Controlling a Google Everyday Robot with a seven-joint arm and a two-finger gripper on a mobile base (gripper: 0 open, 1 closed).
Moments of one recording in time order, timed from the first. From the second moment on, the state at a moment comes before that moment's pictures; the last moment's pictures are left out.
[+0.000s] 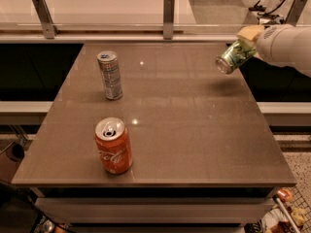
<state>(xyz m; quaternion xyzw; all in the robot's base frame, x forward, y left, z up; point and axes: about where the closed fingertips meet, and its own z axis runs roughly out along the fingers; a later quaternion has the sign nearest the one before) 0.703 -0.288 0.937 0.28 0.79 0.24 0.50</state>
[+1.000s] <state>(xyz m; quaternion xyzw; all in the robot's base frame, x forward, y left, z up) 0.688 -0.336 0.994 0.25 0.69 0.24 0.63</state>
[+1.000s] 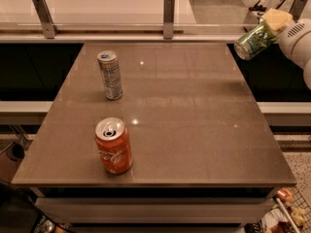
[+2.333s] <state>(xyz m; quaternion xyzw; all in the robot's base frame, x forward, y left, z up) 0.679 -0.332 1.012 0.22 0.65 0.17 0.70</state>
